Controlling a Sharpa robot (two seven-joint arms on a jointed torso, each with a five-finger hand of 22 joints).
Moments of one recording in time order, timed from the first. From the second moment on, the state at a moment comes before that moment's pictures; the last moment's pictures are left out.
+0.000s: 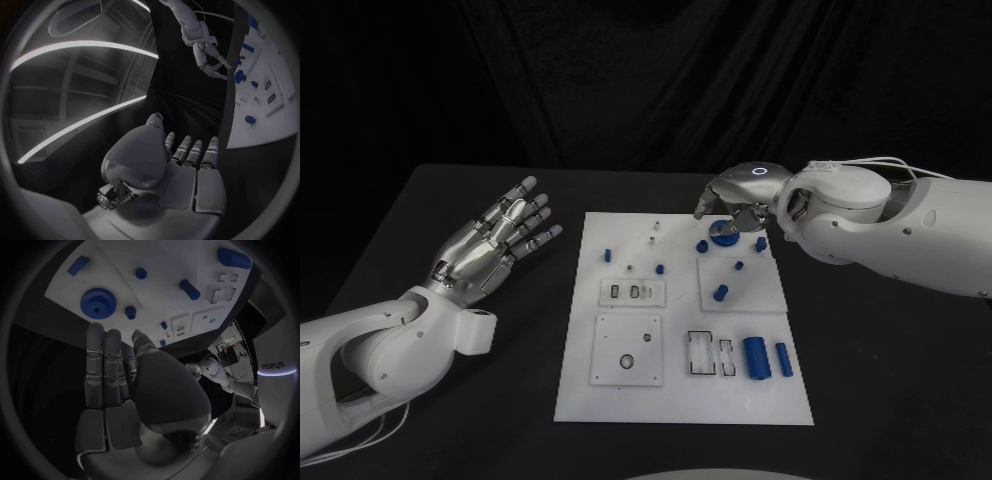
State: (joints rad) left arm 1.22 -1.13 -0.19 1.75 0.06 -0.03 0.68; left_hand 1.42 0.26 -0.25 0.29 0.50 0.24 -0.08 0.04 0.04 0.11 0.12 0.15 0.03 0.06 0.15 0.04 0.02 0.17 0.08 0.28 0.05 0.02; right arm 1.51 -0.86 -0.25 1.56 -1.68 -0.16 -0.09; right_hand 1.53 -0.06 0.02 0.20 0.27 0.83 0.03 0.19 0.11 0.70 0.08 0.56 0.07 1.21 -0.02 0.93 0.40 0.18 1.17 0.09 0.88 0.49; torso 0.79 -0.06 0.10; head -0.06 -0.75
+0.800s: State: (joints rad) left arm 1.22 -1.11 -0.19 1.74 0.08 -0.02 0.68; left_hand 1.45 0.26 -0.23 0.28 0.54 0.28 -0.03 0.04 0.04 0.11 0.12 0.16 0.03 0.06 0.16 0.05 0.02 0.17 0.08 0.28 0.05 0.02; right arm 1.47 -0.87 -0.25 1.57 -1.78 -0.20 -0.12; right_hand 1.51 -0.09 0.06 0.21 0.29 0.83 0.03 0.16 0.12 0.74 0.08 0.53 0.08 1.22 -0.02 0.97 0.43 0.16 1.24 0.09 1.06 0.75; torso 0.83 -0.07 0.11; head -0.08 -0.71
